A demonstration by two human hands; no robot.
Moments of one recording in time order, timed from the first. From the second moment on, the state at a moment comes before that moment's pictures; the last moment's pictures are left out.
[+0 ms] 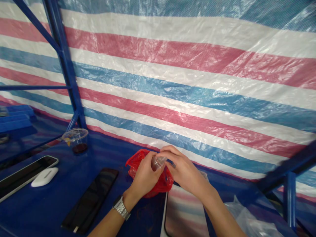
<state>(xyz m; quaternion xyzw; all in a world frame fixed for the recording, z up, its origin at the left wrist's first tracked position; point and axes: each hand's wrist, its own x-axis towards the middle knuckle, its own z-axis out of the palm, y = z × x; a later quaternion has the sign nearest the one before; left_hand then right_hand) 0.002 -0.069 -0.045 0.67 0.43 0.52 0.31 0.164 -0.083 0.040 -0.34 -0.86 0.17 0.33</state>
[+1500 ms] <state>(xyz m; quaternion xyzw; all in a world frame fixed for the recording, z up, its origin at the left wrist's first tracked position) -0.047 -0.087 -0.067 0.51 0.58 0.55 0.32 0.144 -0.078 -0.004 -0.52 -0.84 0.12 0.10</state>
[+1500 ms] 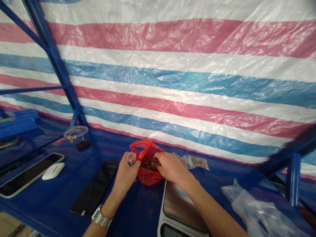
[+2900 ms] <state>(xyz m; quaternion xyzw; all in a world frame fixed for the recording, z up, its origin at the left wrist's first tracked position) -0.065 -0.096 -0.062 0.53 0.55 0.56 0.32 0.156 -0.065 -0.017 -0.47 -0.80 0.30 0.23</state>
